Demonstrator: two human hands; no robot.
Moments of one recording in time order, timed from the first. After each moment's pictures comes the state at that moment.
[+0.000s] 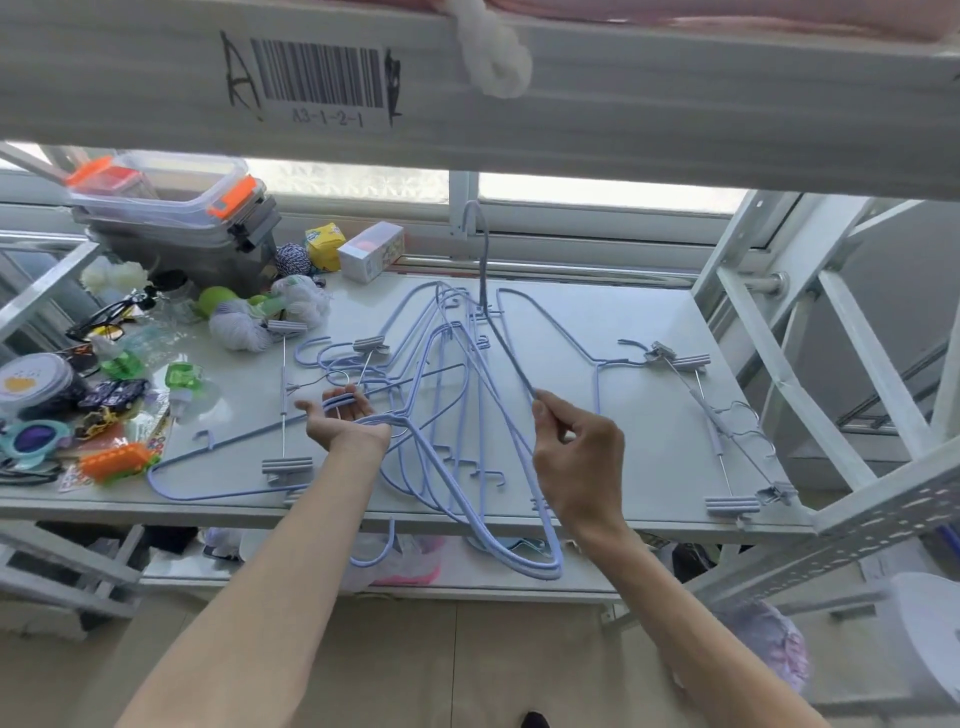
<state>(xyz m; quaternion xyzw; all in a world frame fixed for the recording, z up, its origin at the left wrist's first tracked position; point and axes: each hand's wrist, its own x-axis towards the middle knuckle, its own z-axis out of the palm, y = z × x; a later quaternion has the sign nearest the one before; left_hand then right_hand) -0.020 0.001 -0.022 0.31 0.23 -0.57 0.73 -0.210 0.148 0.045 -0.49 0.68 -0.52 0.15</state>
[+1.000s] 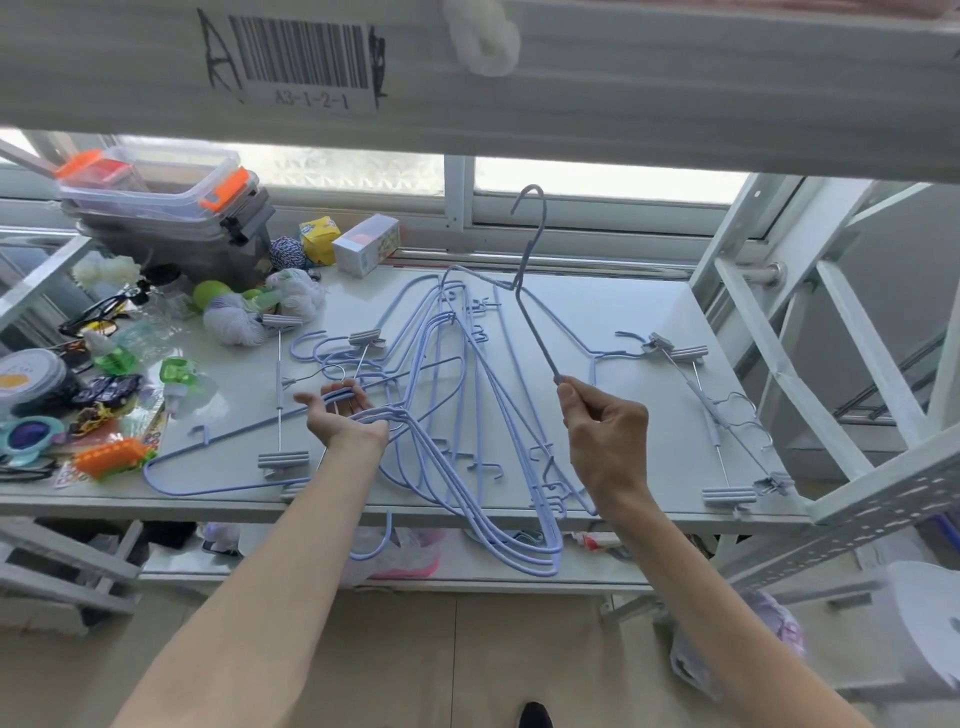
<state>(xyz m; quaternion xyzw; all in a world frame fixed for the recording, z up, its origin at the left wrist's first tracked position) -0.021 0.001 -0.031 0.31 0.20 -0.58 0.73 -0.240 0.140 0.044 -0.38 0.66 -0.58 0.28</state>
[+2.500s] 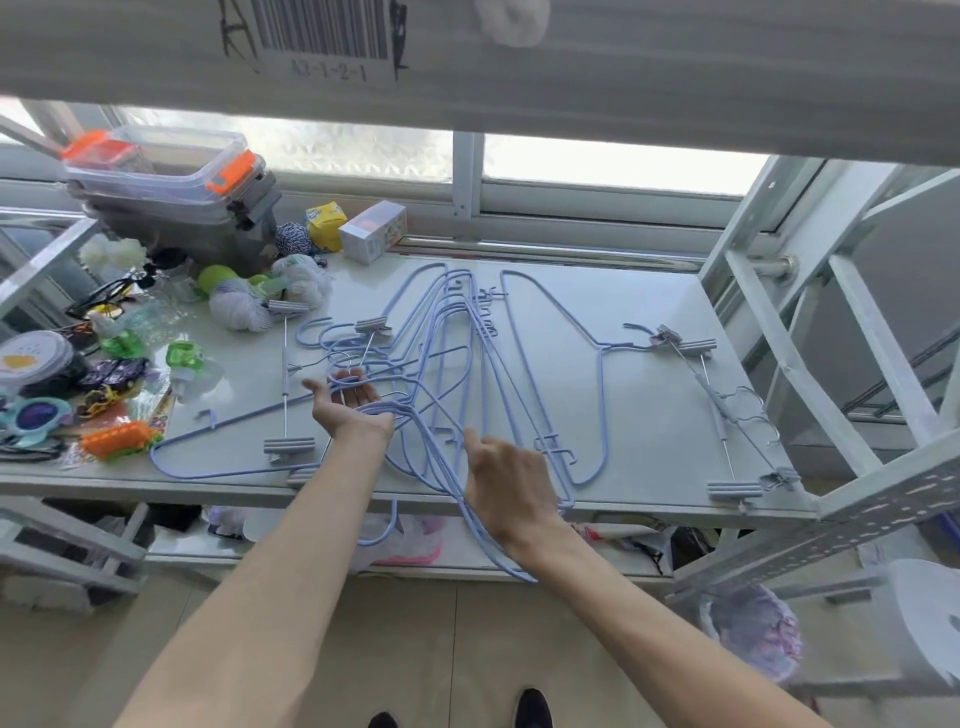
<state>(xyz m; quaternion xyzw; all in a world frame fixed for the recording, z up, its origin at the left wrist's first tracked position) -0.019 0.001 -0.040 0.30 0.18 -0.58 0.73 -0.165 0.149 0.010 -0.73 0.67 -0.10 -0.01</state>
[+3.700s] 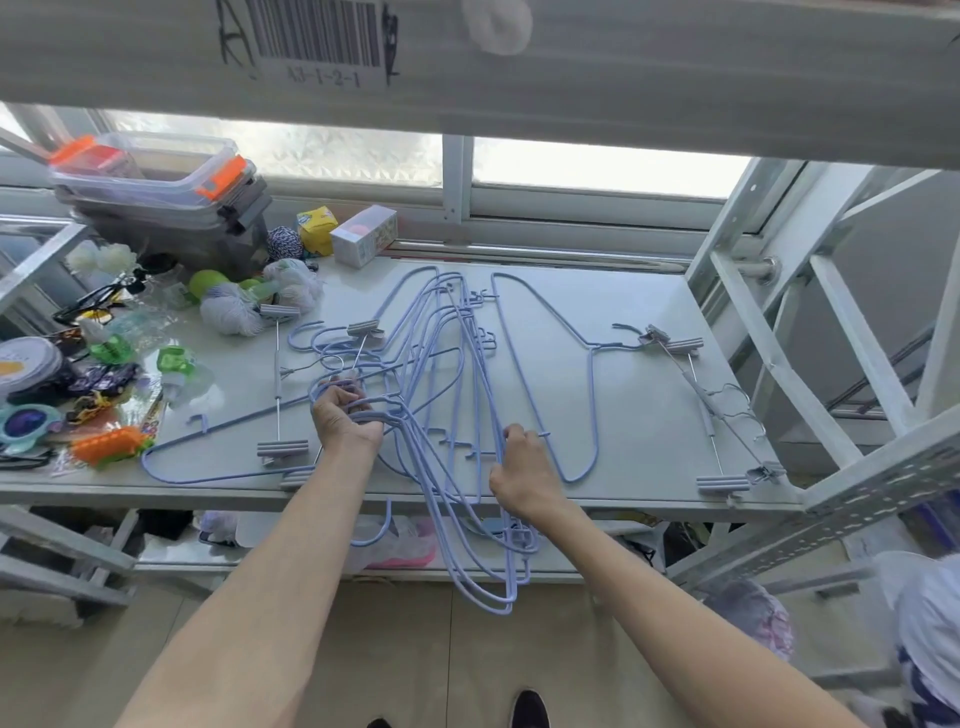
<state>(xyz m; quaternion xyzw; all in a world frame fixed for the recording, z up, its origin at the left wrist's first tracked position) -0.015 0.011 -0.039 0.36 0.14 -0.62 0.68 -0.197 0.127 -0.028 -0.56 0.77 -0.13 0.27</state>
